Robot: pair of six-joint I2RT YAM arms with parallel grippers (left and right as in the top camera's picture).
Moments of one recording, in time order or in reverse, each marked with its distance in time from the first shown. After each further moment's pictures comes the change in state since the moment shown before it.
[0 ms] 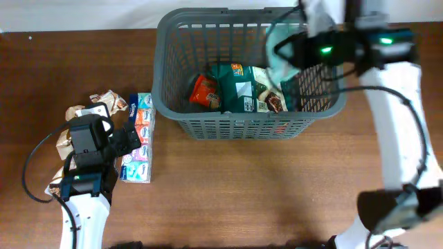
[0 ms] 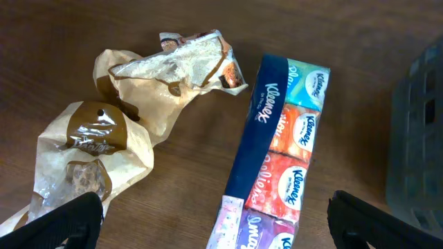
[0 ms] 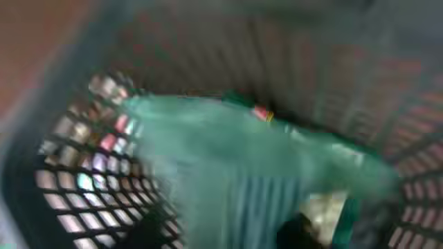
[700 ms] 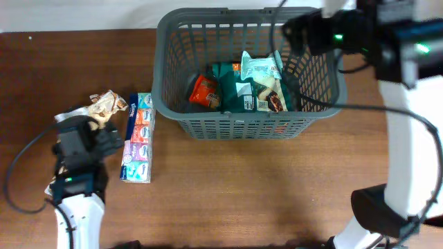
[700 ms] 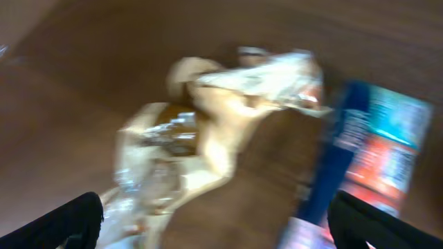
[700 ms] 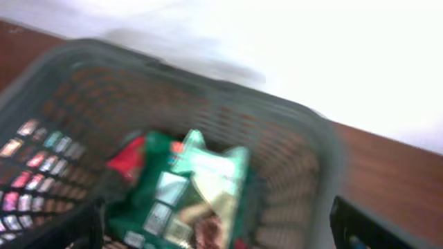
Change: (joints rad) left arm 0.143 0.007 0.001 0.022 -0.143 0.000; right arm 0.054 0.006 0.542 -0.293 0.471 0.010
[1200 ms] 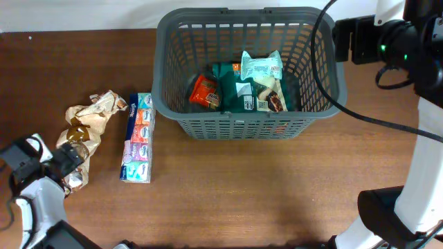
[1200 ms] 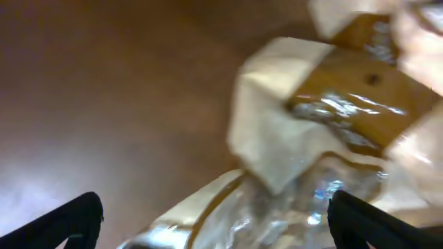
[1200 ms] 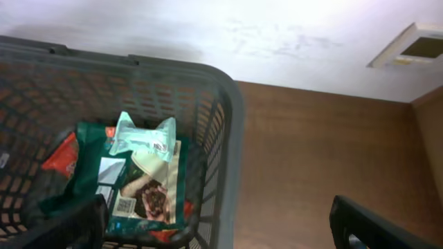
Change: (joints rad) left arm 0.446 0.338 0.006 0.126 0.280 0.233; right arm -0.086 -0.018 0.129 -0.196 0.159 0.043
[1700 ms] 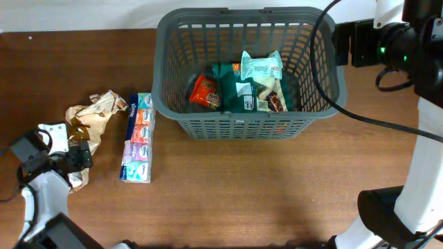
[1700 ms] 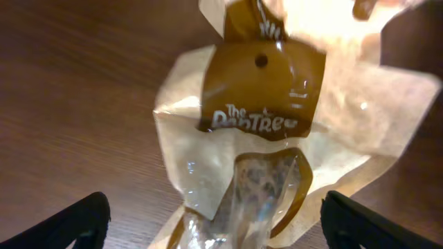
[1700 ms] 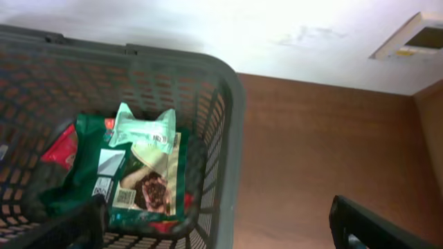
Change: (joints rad) left arm -0.063 0.059 0.003 0.032 0.069 0.328; right arm 0.000 0.000 0.000 -0.030 0.000 0.001
